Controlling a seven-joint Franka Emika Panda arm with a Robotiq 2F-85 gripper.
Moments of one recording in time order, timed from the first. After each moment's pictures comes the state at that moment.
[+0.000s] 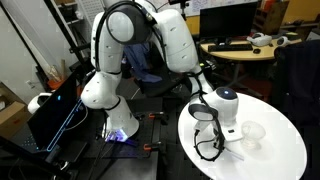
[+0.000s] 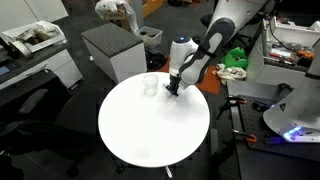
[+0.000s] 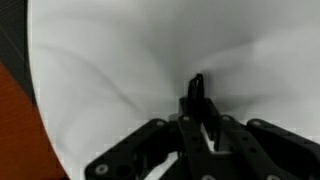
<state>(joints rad) -0.04 0.51 -0.16 -2.32 0.10 2.89 0.33</state>
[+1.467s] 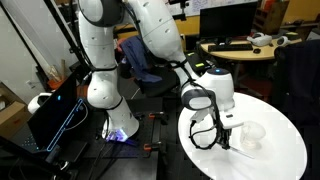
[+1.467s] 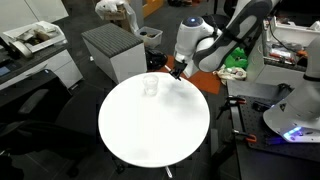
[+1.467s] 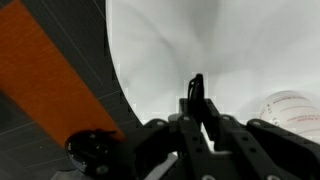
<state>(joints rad) 0.26 0.29 -0.53 -2.44 -0.23 2.89 0.62</state>
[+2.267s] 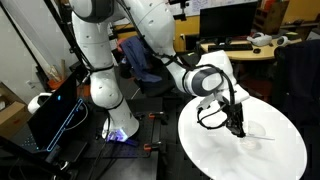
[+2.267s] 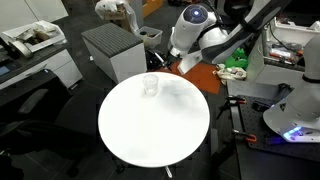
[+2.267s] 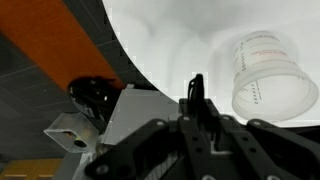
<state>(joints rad) 0.45 0.21 -0.70 -2.39 -0.76 2.88 1.07</state>
